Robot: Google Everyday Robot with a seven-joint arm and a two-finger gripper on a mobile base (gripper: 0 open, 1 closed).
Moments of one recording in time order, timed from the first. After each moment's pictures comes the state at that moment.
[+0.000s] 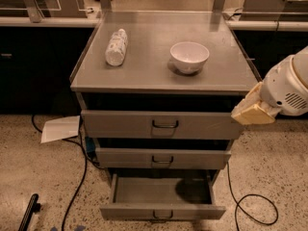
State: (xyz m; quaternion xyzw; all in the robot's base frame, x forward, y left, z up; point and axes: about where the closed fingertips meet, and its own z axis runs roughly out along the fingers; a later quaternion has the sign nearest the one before) arm 0.440 -0.194 0.896 -0.52 0.82 0.08 0.22
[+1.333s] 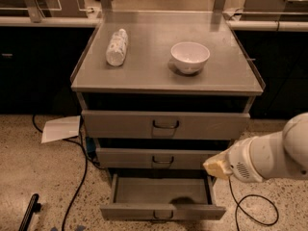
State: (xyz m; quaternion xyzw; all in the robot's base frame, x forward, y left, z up) arm 0.410 -0.159 0.740 -0.33 0.90 0.15 0.25
